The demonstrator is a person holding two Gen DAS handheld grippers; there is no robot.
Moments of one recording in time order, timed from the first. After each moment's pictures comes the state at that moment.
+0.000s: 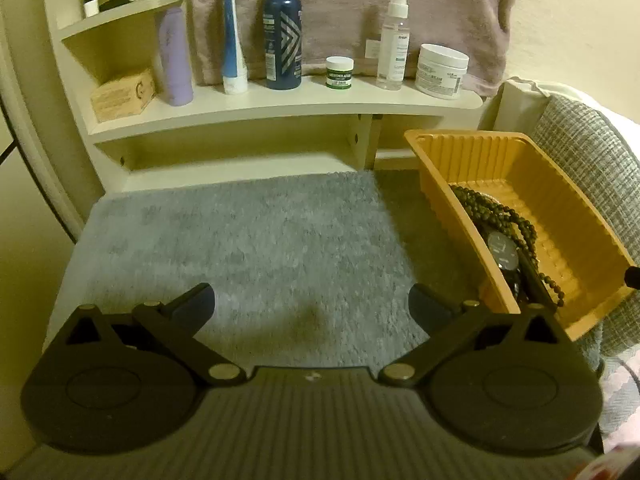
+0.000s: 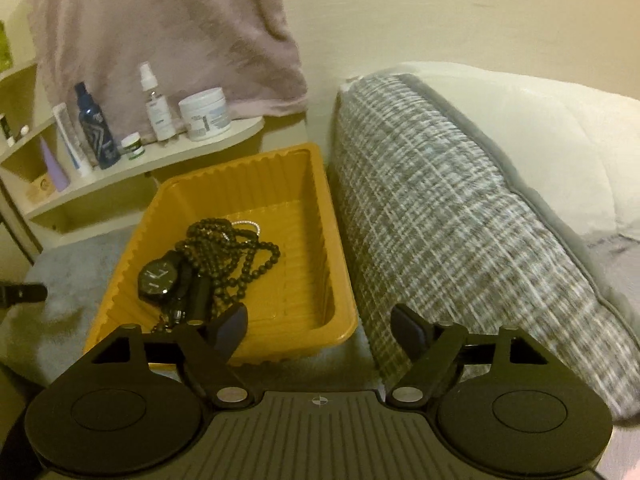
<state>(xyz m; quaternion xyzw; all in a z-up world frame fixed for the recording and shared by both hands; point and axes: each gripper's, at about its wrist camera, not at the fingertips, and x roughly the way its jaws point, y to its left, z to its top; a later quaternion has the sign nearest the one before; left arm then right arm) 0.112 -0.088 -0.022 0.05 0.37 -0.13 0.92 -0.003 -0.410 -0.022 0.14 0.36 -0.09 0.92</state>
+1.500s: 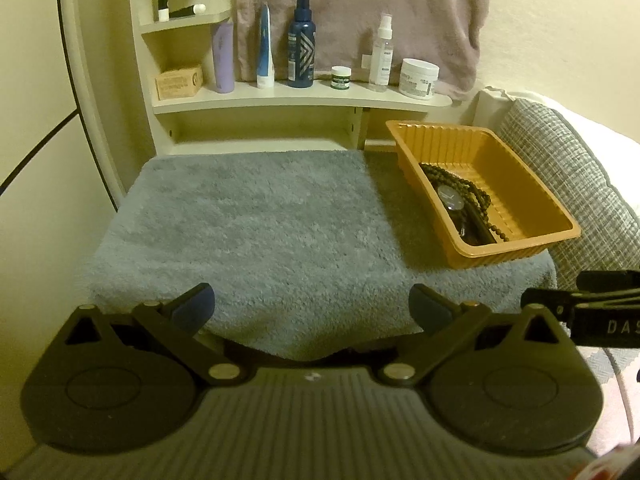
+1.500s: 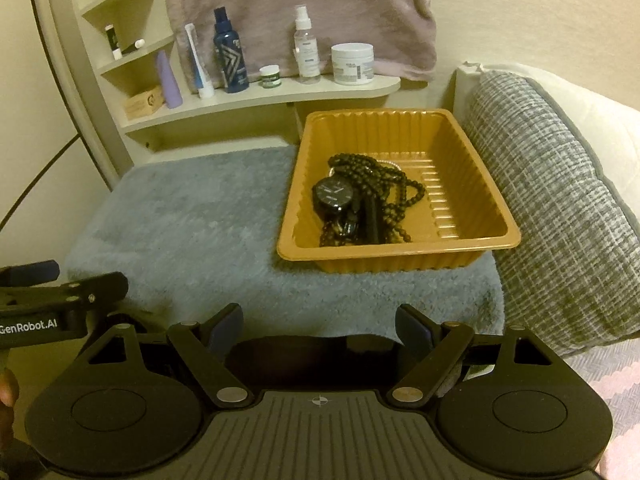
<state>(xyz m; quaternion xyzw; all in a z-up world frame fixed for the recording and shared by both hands) -0.016 -0.062 0.004 0.03 0.36 -0.11 0.93 -0.034 -0.262 0.013 0.09 0.42 -0.01 0.90</state>
